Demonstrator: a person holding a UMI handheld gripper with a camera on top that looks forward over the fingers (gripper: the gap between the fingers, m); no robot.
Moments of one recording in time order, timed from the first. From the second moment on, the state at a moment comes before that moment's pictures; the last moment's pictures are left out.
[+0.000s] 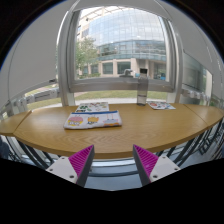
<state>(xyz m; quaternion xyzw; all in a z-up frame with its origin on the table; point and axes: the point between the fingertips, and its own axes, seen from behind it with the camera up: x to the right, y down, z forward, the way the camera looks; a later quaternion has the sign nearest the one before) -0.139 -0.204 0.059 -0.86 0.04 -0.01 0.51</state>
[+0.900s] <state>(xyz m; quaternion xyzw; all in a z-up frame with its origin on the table) -0.336 0.043 -0.009 -0.89 -0.03 -0.04 0.45</state>
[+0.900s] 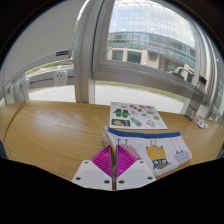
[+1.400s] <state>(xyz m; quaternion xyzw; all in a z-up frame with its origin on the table) -0.227 0.036 0.100 -0.86 0.01 0.10 0.51</state>
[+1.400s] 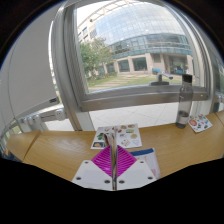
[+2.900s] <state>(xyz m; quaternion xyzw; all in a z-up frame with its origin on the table) -0.174 -0.149 0.100 -0.84 -0.01 0.03 0.55</state>
